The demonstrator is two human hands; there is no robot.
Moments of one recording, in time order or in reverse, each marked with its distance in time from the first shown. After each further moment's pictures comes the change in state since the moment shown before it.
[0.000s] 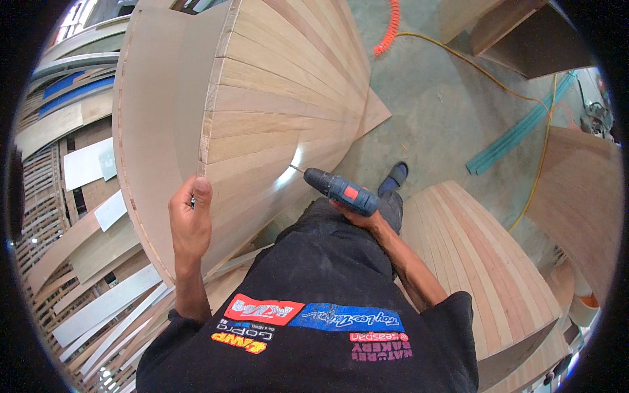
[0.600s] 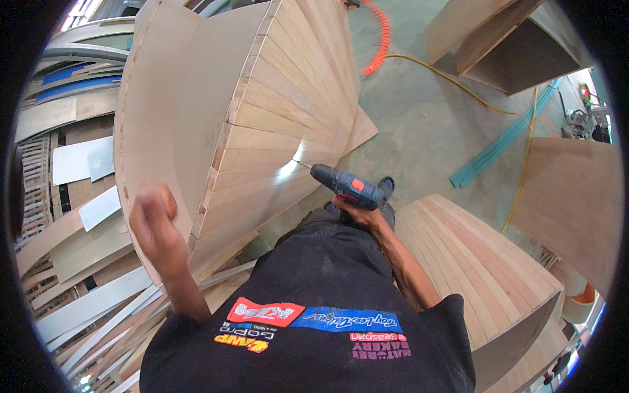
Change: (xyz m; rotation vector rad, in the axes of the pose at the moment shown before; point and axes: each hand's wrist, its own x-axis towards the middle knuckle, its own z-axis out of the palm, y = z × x) left_hand -0.043 -0.017 -0.054 -0.315 0.258 0.325; right_hand -0.011 -0.009 0.007 0.171 0.044 0.160
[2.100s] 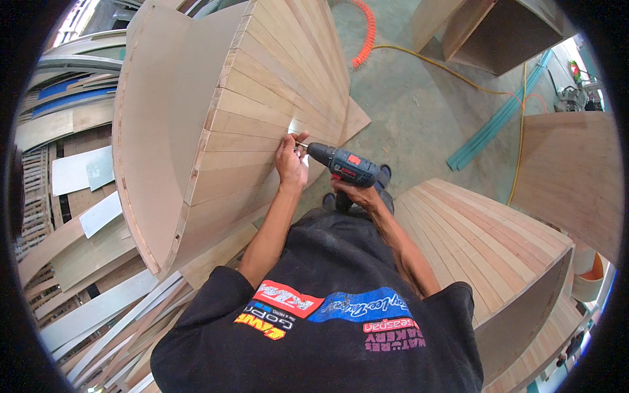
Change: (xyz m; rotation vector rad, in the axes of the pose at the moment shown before) left_hand -0.068 -0.184 0.244 -1.241 0.065 -0.721; right_hand -0.010 0.021 0.012 0.282 -0.005 -0.042
